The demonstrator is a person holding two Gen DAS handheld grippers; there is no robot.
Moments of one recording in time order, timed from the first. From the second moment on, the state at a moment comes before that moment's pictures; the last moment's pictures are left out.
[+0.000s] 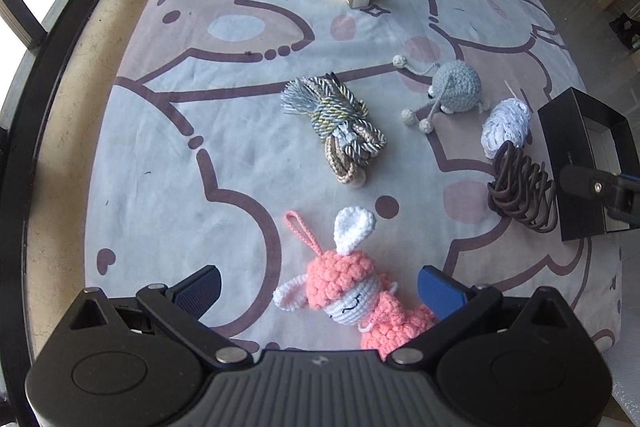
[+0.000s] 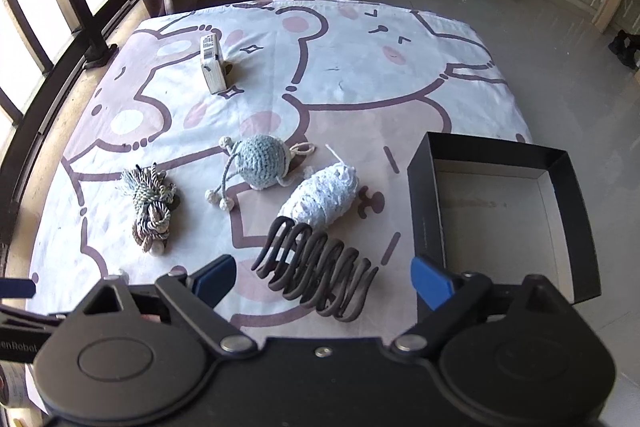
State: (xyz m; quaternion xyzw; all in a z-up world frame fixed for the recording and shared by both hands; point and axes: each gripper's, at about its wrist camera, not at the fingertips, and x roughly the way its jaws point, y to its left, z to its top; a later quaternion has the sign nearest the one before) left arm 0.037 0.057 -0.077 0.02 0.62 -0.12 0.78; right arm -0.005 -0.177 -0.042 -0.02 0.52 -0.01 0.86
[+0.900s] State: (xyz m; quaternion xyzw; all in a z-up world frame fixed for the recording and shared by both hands) left arm 0.041 0.035 -0.117 0.02 0.68 -0.14 0.72; right arm 0.052 -0.154 -0.099 0.02 0.58 -0.06 0.81
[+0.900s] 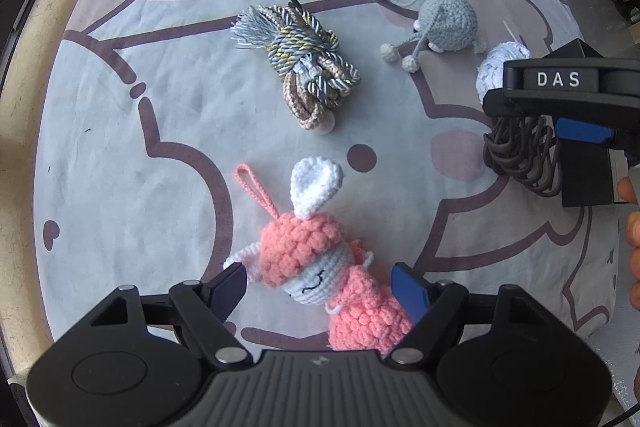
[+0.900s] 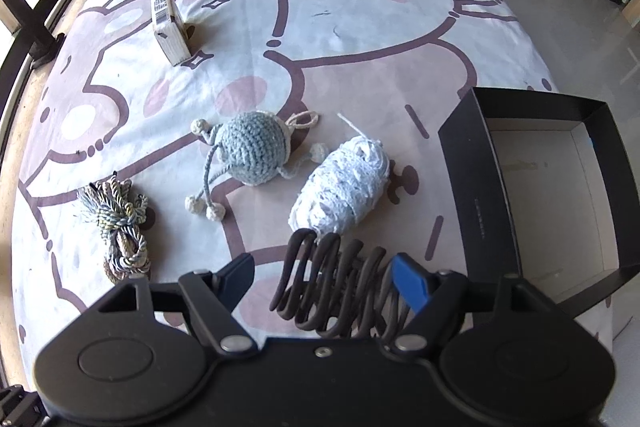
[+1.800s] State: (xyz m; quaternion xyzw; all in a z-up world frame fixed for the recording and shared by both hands) left arm 0.040 0.027 -0.101 0.03 0.65 -0.13 0.75; right arm 0.022 -0.189 -0.078 0.10 0.59 0.05 0.80
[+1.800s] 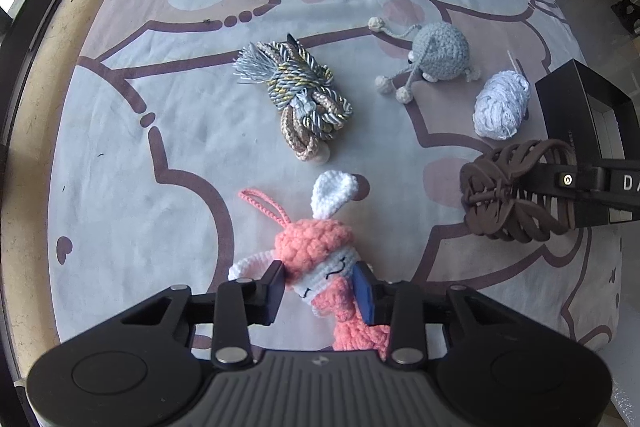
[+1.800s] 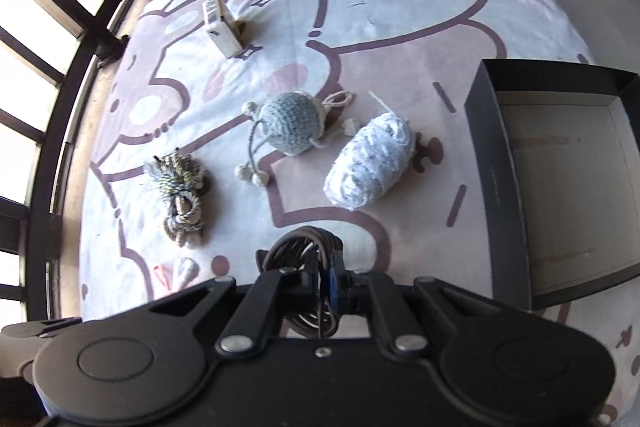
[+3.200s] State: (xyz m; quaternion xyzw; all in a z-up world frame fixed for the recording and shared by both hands) left arm 0.034 -0.015 -0.101 0.06 0.60 -0.16 0.78; right arm -0.006 -0.230 -0.083 0.01 0.59 0.08 0.80
